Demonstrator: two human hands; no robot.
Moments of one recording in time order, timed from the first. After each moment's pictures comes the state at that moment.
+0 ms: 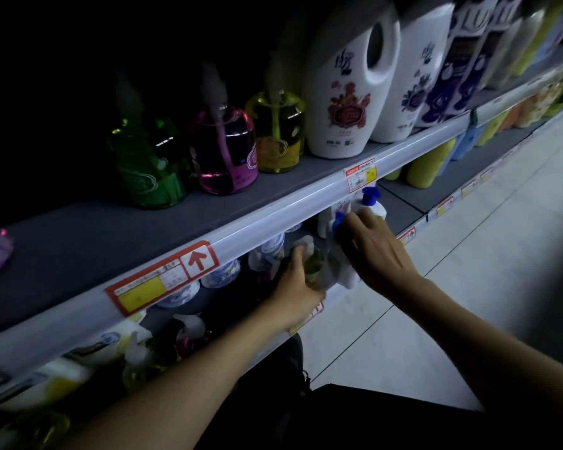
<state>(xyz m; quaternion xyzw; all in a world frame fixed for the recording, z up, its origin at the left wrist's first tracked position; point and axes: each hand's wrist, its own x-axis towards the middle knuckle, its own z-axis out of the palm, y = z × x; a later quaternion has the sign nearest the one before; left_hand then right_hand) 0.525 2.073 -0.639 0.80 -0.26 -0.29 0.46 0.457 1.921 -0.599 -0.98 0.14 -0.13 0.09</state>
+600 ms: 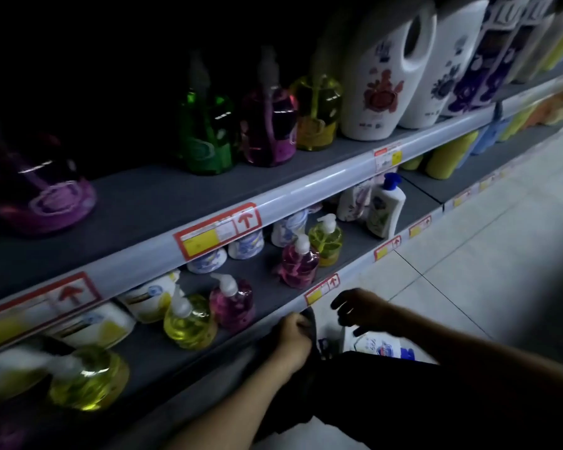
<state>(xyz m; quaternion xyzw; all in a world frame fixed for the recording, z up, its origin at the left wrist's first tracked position) 0.449 2.150 -0.723 0.83 -0.10 -0.33 0.44 0.418 1.975 -0.686 -0.82 0.26 0.30 0.41</state>
